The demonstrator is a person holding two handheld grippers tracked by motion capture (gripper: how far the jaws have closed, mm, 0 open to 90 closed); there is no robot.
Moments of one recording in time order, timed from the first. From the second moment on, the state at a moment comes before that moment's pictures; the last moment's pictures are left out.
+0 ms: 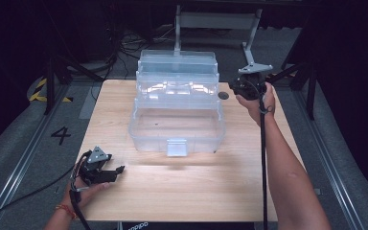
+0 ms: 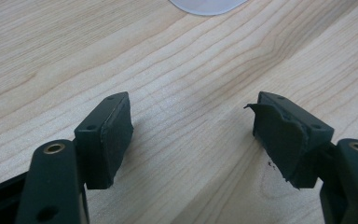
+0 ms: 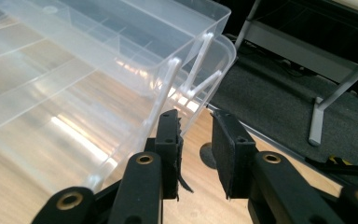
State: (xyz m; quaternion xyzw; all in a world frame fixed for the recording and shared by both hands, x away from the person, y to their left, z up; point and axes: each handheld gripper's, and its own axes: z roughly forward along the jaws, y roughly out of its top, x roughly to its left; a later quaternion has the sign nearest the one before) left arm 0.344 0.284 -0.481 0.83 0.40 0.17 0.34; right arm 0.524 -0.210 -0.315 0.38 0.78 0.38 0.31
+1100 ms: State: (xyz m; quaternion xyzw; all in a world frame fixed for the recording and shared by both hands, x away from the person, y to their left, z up) left arm 0.343 0.283 -0.481 0.83 0.41 0.17 0.34; right arm 0.444 -0.251 -0.354 0.35 0.81 0.38 0.27
